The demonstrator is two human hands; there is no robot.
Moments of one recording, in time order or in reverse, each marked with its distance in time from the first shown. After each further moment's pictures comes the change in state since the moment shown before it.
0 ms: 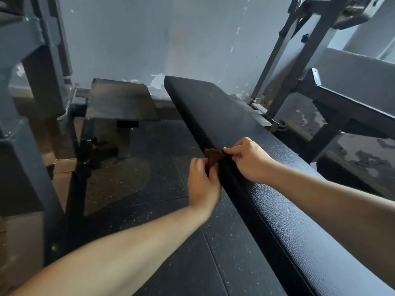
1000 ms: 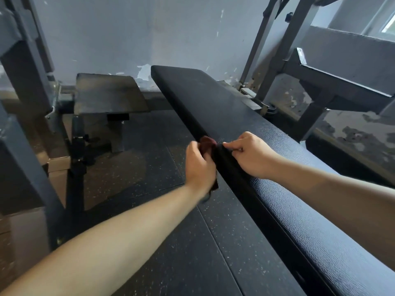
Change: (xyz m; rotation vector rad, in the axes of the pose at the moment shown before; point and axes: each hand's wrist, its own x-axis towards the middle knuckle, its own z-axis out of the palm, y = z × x) left_hand -0.003 0.007 -0.002 -0.023 -0.036 0.008; right_hand -0.059 -0.006 -0.013 -0.009 0.008 0.039
